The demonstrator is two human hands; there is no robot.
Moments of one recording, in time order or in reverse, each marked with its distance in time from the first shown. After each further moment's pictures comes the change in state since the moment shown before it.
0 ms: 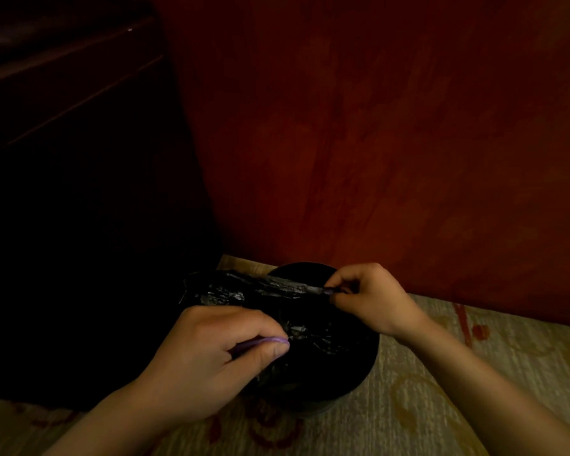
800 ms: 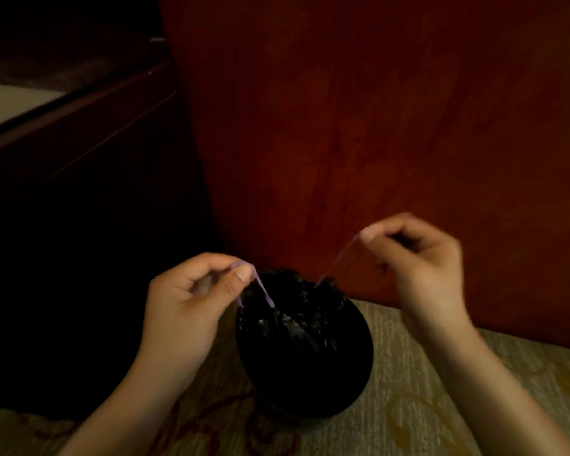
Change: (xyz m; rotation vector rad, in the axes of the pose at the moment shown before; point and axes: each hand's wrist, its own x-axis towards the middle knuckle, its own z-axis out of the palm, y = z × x) left_hand 0.035 0.016 -0.020 -0.504 0.597 -0.325; right_hand -0.018 -0.075 -0.052 0.616 0.543 -0.167
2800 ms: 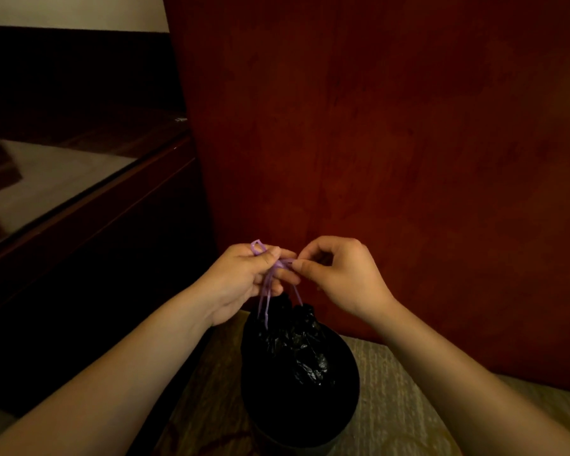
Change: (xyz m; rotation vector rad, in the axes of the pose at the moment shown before) left_hand 0.080 0.037 0.036 -0.158 -0.453 -0.419; right_hand 0.036 -0.047 0.027 -0.463 -0.312 -0.151
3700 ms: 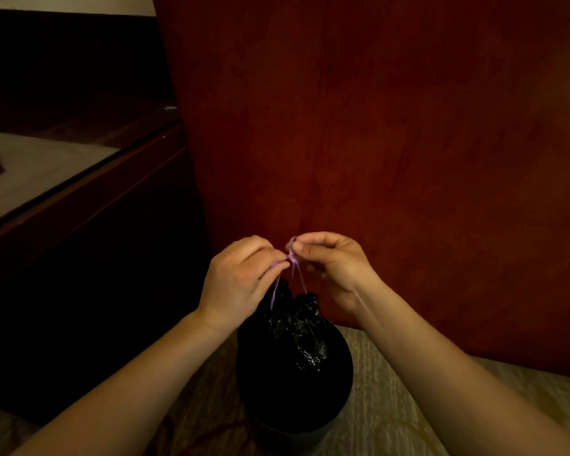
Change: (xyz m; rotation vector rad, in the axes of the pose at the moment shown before) left_hand 0.001 -0.037 0.001 1.090 0.364 1.059; right_hand 0.006 0.017 0.015 0.833 0.004 0.436
